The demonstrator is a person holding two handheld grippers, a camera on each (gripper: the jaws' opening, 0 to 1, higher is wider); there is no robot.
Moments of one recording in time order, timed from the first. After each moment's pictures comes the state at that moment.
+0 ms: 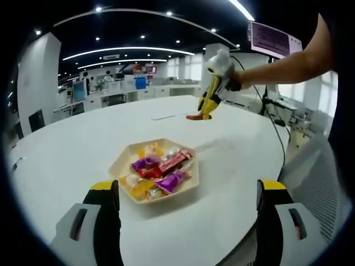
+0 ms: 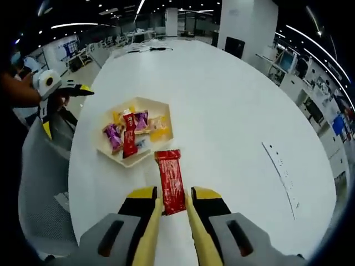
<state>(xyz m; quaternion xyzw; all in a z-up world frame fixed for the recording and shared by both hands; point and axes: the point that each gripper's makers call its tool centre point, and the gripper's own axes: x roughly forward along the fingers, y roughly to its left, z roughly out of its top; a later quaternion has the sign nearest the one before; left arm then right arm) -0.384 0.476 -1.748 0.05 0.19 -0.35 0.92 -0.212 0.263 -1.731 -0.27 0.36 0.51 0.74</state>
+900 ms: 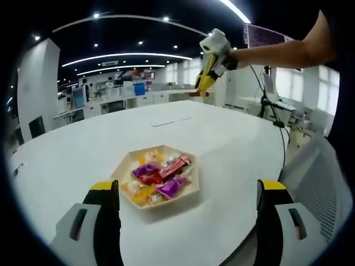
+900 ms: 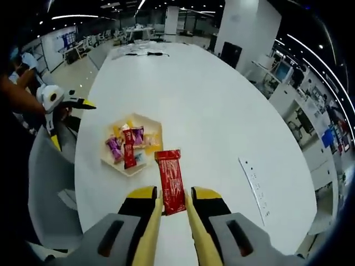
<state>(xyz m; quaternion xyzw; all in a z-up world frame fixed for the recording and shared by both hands) -0.386 0.475 -1.739 0.05 0.17 -0.35 0.92 -0.209 0.271 -1.656 -0.32 0.34 0.49 0.74</state>
